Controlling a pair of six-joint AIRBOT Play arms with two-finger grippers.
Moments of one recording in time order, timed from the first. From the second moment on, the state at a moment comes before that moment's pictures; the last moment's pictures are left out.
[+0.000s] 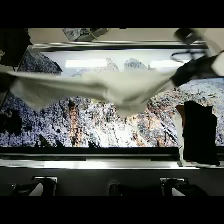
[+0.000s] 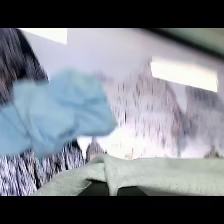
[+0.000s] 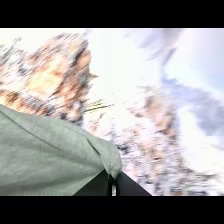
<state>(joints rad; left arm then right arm) 0.16 -0.80 1.32 1.26 -1.00 -1.60 0.07 -1.20 1.65 -1.63 1.20 1.06</state>
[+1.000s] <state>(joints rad) 0.26 -0.54 1.19 1.22 -1.55 -1.52 0.06 -0.74 1.36 -1.77 1.81 1.13</state>
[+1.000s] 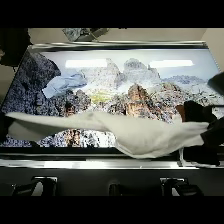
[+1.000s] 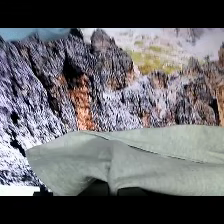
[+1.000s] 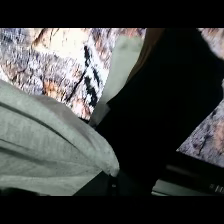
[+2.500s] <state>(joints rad) 0.39 -1.27 0.92 1.23 -1.36 -1.39 -0.23 -1.61 1.47 -1.24 1.49 1.05</state>
